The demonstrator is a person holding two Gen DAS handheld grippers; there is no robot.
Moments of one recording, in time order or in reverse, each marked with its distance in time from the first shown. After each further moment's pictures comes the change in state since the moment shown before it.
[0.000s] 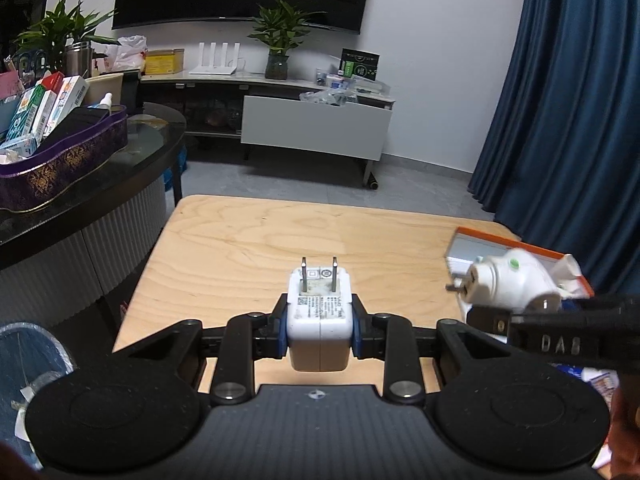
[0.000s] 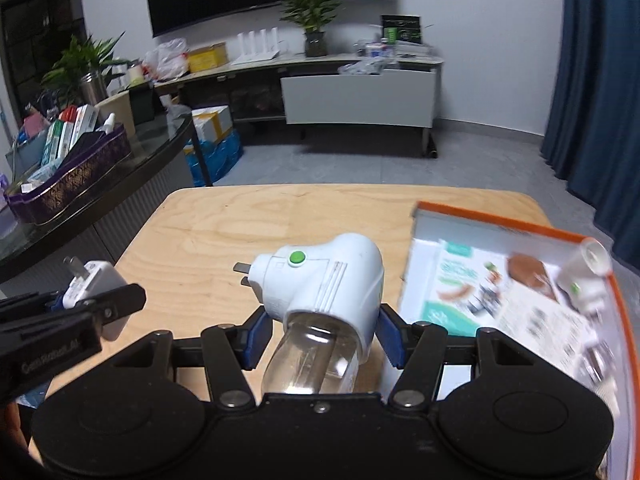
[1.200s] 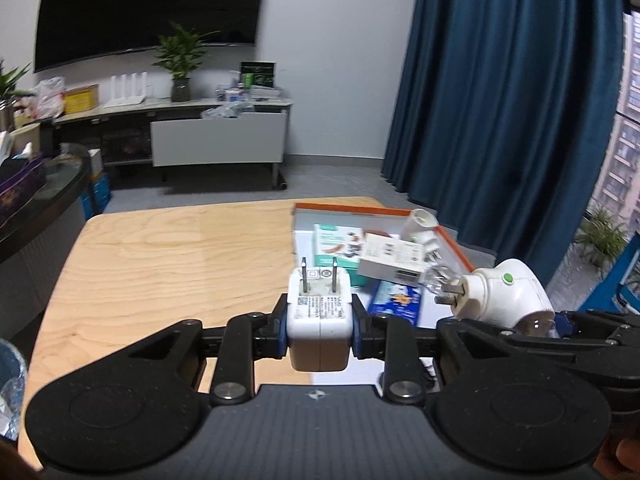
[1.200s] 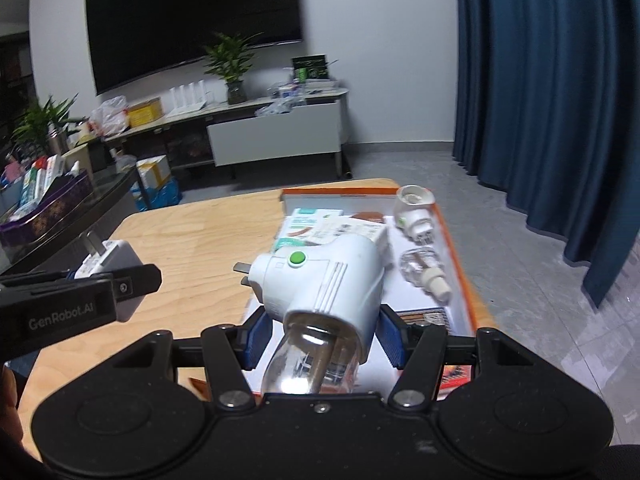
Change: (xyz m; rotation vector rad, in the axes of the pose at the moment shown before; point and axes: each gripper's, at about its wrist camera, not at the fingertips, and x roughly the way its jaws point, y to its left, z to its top) left arm -0.069 -0.111 -0.046 0.174 -0.027 -0.187; right arm -0.151 -0.076 -0.103 0.151 -0.152 -0.172
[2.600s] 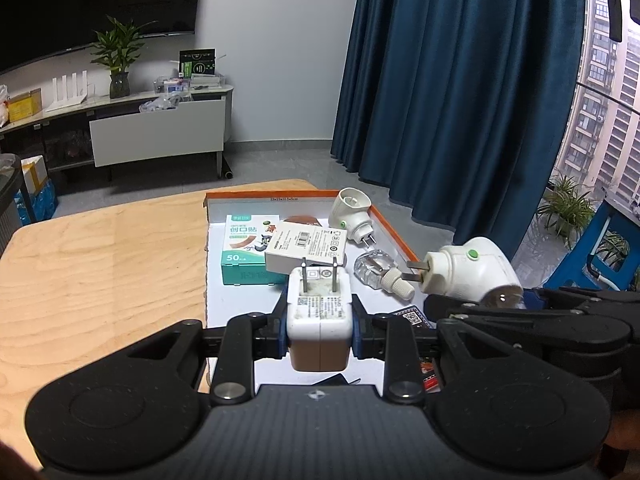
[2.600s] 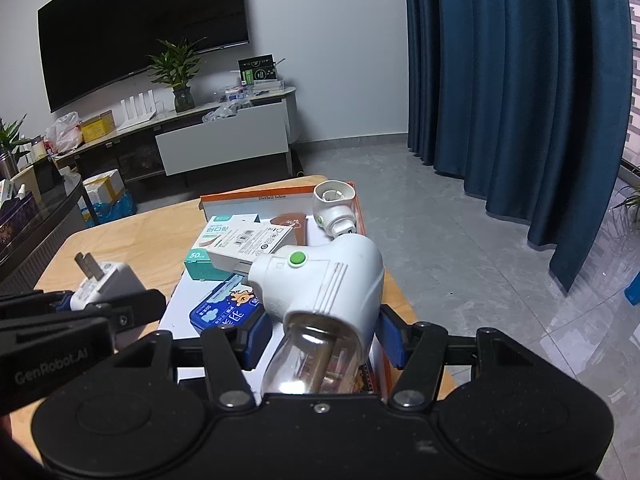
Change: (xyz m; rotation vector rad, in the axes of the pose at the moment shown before) left arm 0.041 -0.049 -0.003 0.070 0.049 -0.116; right arm 0.034 -0.063 0.010 0.056 0.019 -0.077
